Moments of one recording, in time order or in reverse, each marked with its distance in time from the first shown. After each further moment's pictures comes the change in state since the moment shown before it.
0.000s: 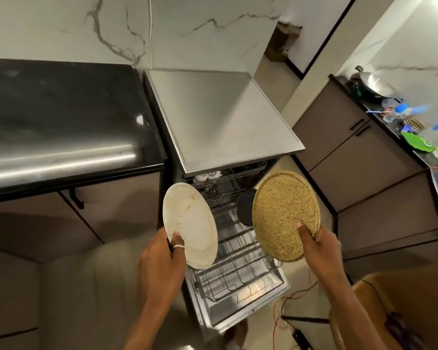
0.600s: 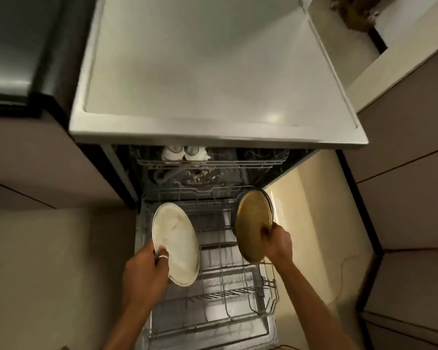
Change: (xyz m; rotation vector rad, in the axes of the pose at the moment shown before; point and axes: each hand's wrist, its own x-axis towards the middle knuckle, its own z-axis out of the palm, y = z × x) left_hand 0.095 -0.076 0.364 0.099 0.029 -0.372; right_hand 0.365 0.272 0.209 -0.389 -0.442 0.014
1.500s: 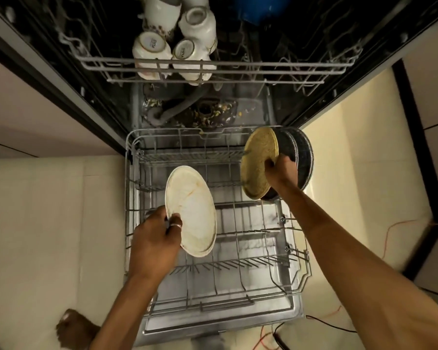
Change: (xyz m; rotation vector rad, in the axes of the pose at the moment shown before) left_hand 0.054 -0.079 0.142 0.061 -0.088 -0.057; right_hand 0.172 0.031 0.134 0.020 -0.005 -0.048
